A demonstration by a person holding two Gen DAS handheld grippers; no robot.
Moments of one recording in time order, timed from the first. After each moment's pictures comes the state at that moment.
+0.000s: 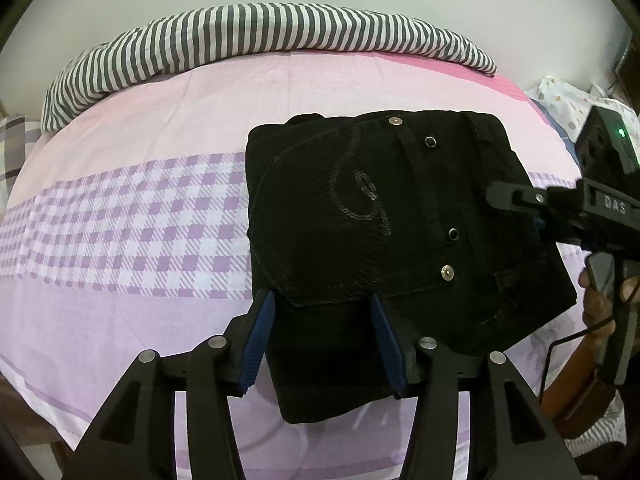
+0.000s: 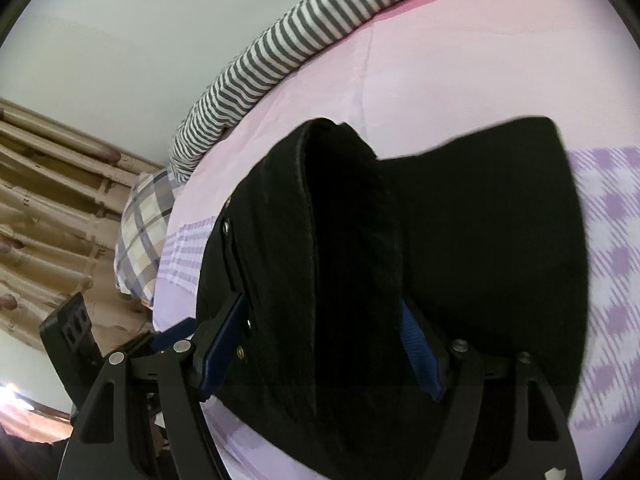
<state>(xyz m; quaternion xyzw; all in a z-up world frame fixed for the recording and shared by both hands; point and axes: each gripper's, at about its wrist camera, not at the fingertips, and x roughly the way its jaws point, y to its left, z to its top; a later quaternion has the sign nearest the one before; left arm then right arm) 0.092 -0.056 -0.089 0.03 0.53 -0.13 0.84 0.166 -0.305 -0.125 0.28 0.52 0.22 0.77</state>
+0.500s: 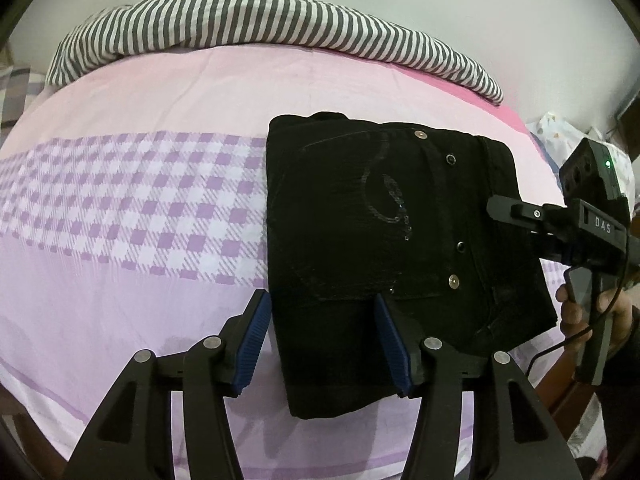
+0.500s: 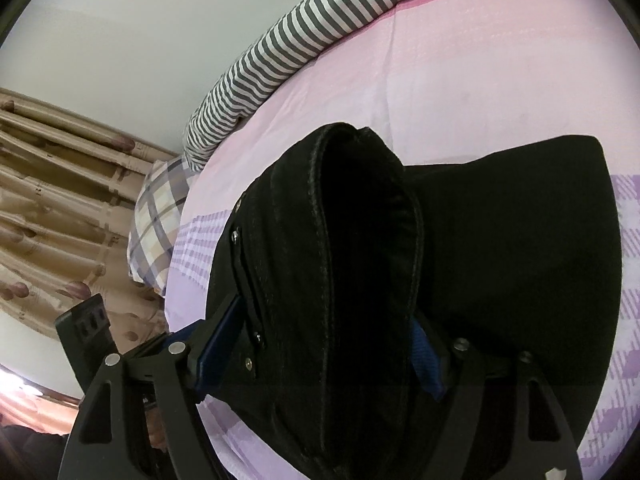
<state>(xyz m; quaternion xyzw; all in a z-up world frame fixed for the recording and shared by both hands) 0.091 -0.027 -0.090 -0.05 0.53 -0.13 0.84 0.181 -0.301 -0.129 0.28 0.53 0.26 0.75</state>
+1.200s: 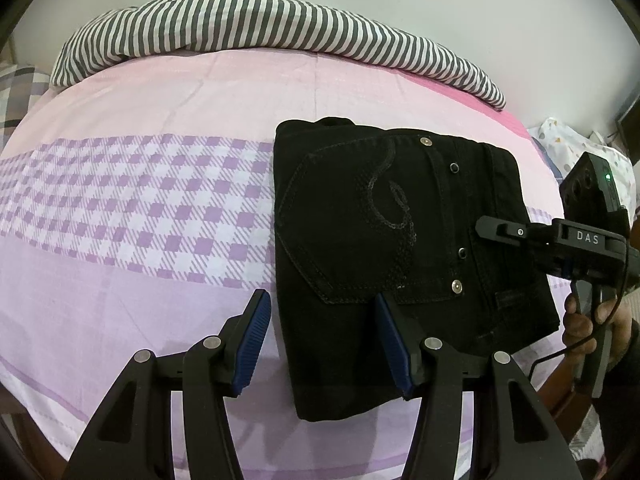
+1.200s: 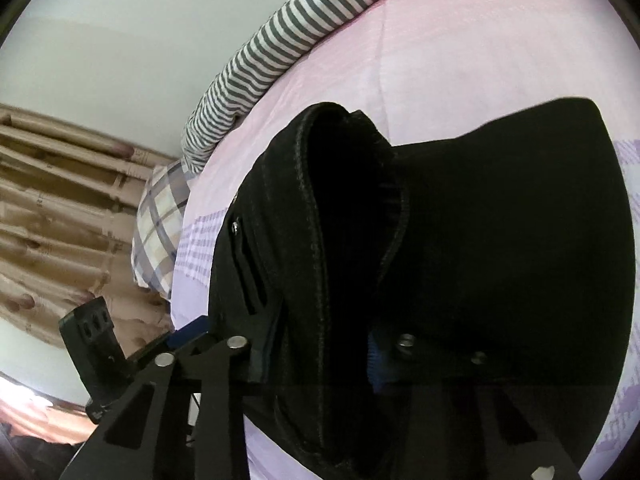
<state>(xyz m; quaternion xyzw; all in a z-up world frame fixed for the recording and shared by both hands) 0.090 -0.024 -0.087 -0.05 0.52 -0.13 0.84 0.172 -0.302 -0.137 0.31 0.53 0.24 0.75</state>
